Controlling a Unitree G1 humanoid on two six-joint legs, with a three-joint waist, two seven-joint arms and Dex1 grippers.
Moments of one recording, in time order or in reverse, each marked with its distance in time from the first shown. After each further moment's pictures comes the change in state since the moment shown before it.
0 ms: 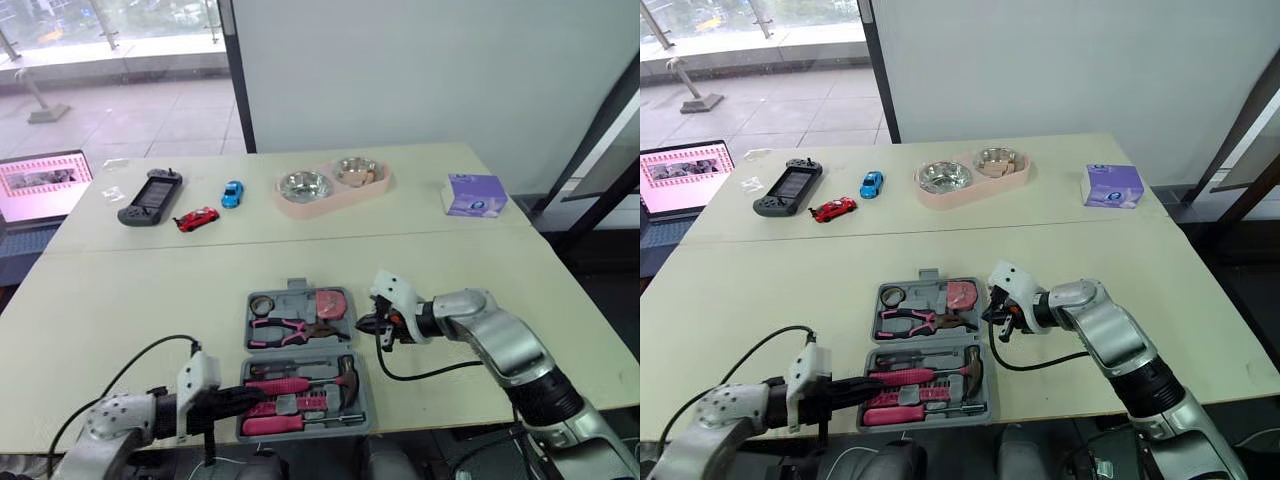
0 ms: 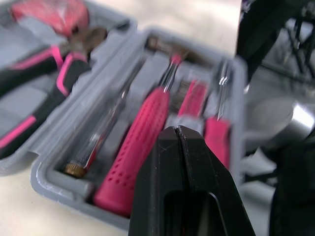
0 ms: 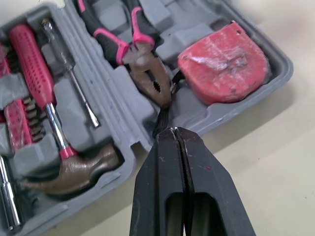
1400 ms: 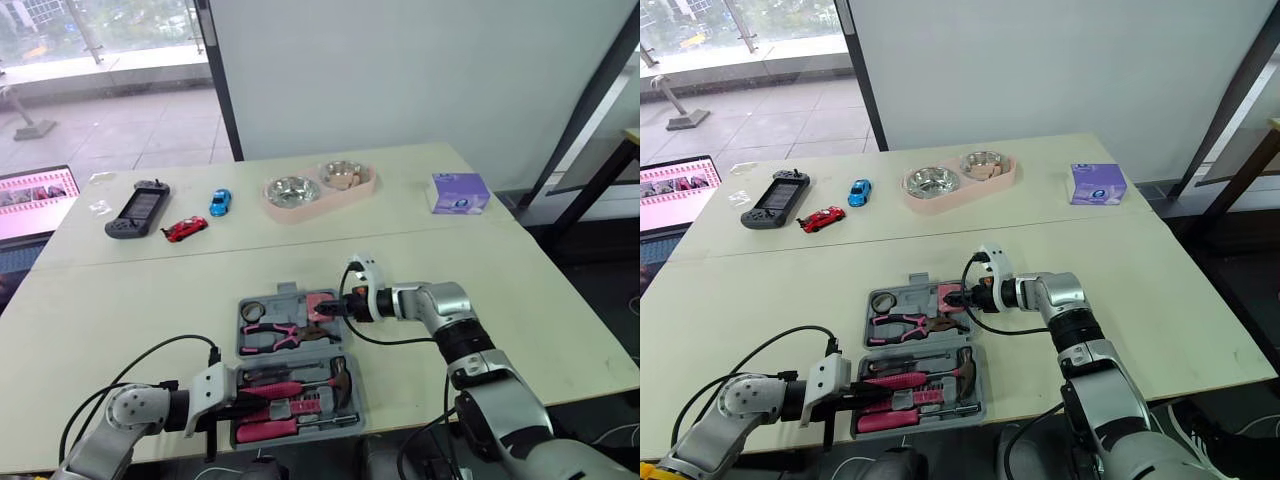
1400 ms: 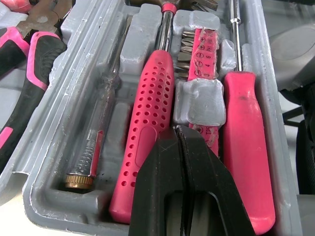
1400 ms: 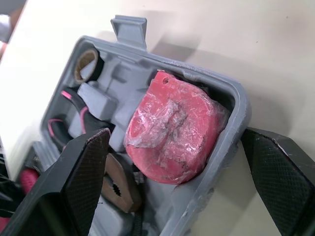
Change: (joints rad) left arm -0.053 0.113 -0.131 0.065 0.084 -0.106 0.067; right arm -0.296 0.372 -0.198 0.786 0.142 0.030 -0.121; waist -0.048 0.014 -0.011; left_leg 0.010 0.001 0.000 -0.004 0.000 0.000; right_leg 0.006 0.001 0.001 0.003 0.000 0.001
